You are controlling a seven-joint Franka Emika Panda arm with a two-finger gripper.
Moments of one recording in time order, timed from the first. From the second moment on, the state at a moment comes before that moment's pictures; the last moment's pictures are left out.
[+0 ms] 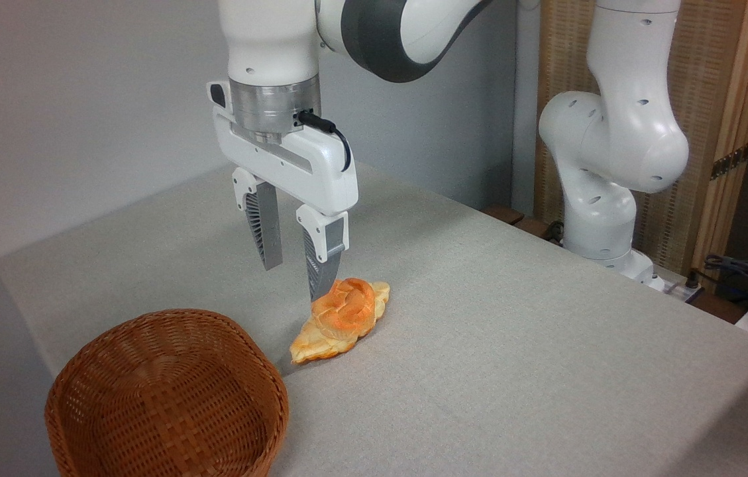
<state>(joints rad) -0.21 -0.13 0.12 -1.98 -0.06 1.95 0.62</state>
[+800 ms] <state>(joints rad) -0.21 -0.13 0.12 -1.98 -0.06 1.95 0.62</state>
